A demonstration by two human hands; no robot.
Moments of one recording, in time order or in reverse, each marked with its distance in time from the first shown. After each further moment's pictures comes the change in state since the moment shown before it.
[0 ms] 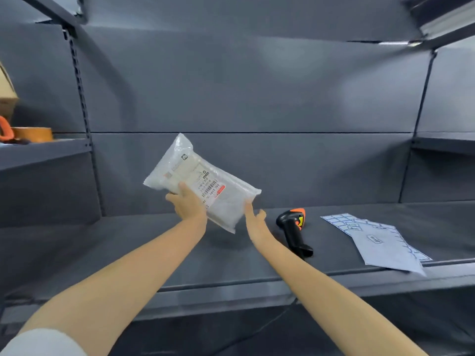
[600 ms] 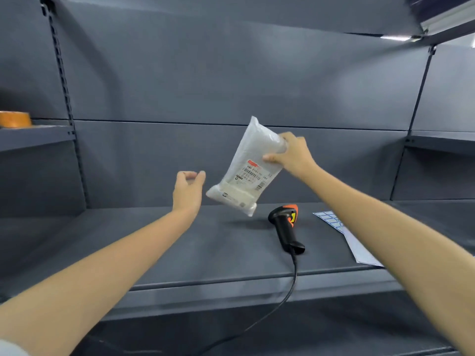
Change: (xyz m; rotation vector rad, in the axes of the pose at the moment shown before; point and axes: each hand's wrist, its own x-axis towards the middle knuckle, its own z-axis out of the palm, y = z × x) left_hand 0.001 0.003 0.004 0.361 -0.385 0.173; right_hand 0.047 -0.112 -0.109 -0.481 0.146 -0.615
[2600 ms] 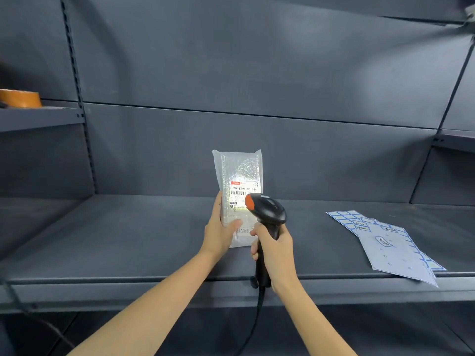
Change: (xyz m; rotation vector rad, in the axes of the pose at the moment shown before) left_hand -0.037 -0.106 0.031 -0.057 -0.313 0.087; right_hand -0.162 0.036 0.106 0.760 -0.025 0.387
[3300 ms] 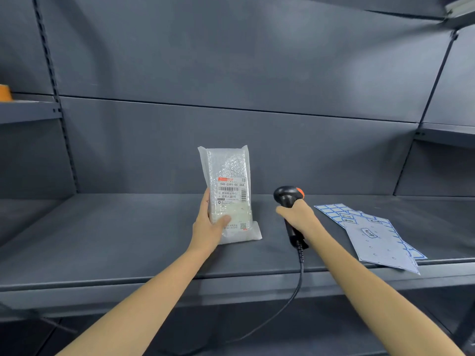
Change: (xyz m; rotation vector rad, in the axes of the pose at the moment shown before) left_hand 0.001 0.004 0.002 0.061 0.044 -0.082; right_hand 0.107 -0.017 -0.078 -0.798 0.097 0.206
